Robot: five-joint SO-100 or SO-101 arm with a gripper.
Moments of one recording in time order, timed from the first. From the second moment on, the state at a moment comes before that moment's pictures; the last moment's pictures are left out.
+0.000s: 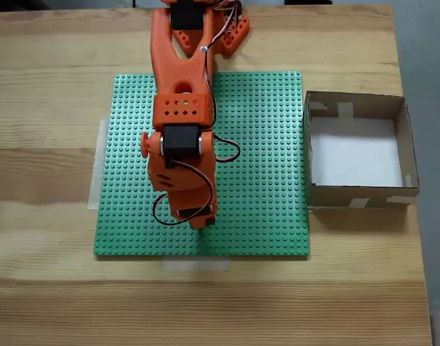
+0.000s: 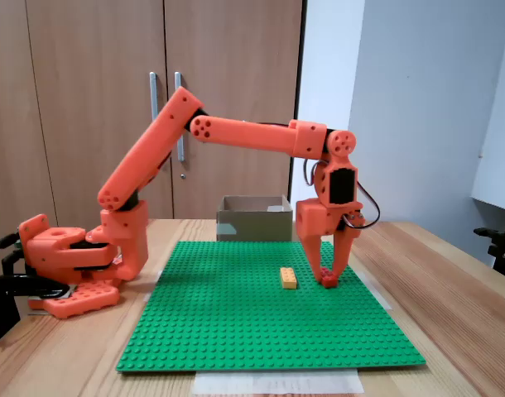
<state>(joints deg) -1.3 52.1 56.2 79.3 -8.3</state>
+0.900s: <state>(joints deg) -1.1 72.9 67.0 79.4 -8.8</state>
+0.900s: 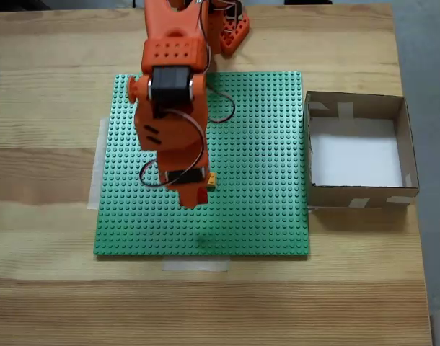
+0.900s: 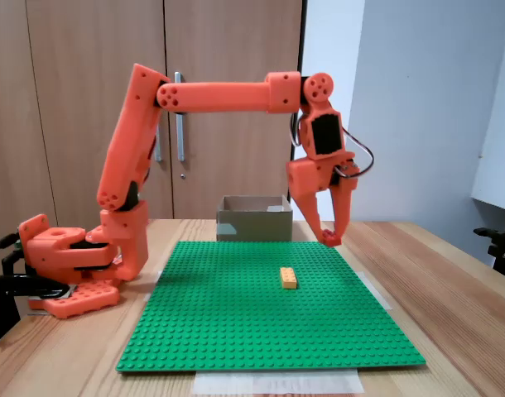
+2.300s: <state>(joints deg) -35.1 98.6 77.8 82.0 -2.0</state>
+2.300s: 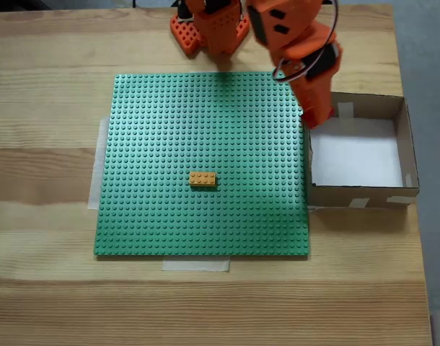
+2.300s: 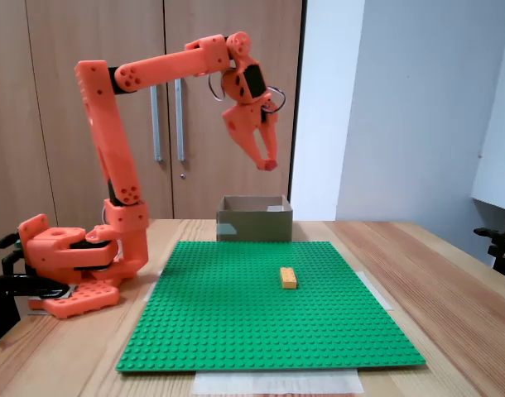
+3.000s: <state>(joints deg) -46.4 83.8 65.3 85.7 0.6</state>
